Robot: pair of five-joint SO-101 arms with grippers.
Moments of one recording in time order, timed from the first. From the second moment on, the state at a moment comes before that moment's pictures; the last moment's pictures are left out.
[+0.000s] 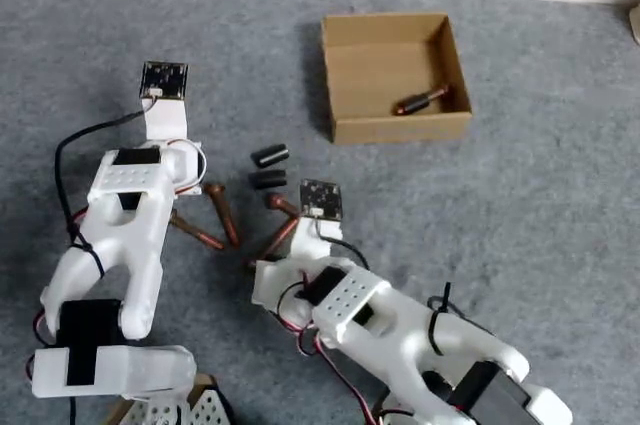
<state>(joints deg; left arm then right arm) -10.1 -4.6 36.9 38.5 1.9 -52.1 -15.8 59.9 28.0 -48.7</state>
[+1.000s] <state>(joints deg) -10.1 -4.6 36.9 38.5 1.9 -44.0 -15.2 60.1 26.9 -32.6</state>
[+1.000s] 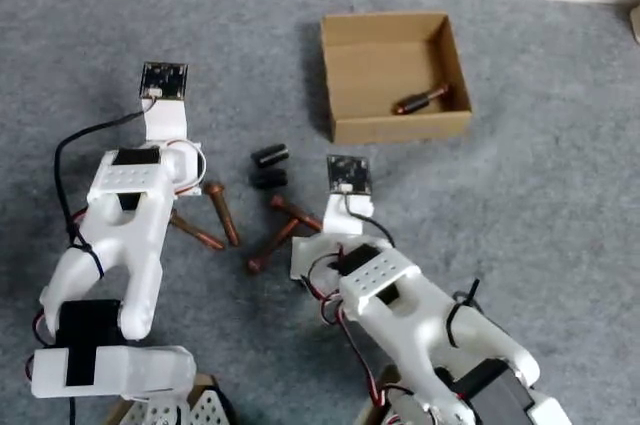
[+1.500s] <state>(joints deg) -10.1 -4.6 36.9 38.5 1.9 -44.7 -15.6 60.2 28.1 -32.4</state>
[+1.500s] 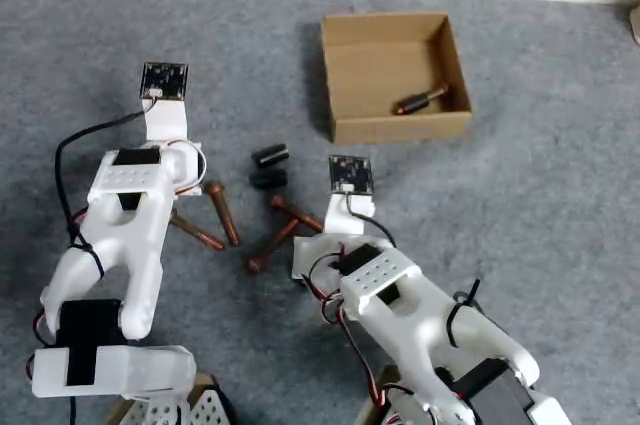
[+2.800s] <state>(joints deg) -9.7 -4.4 36.9 37.6 1.9 -39.8 -15.2 54.5 37.5 -34.0</state>
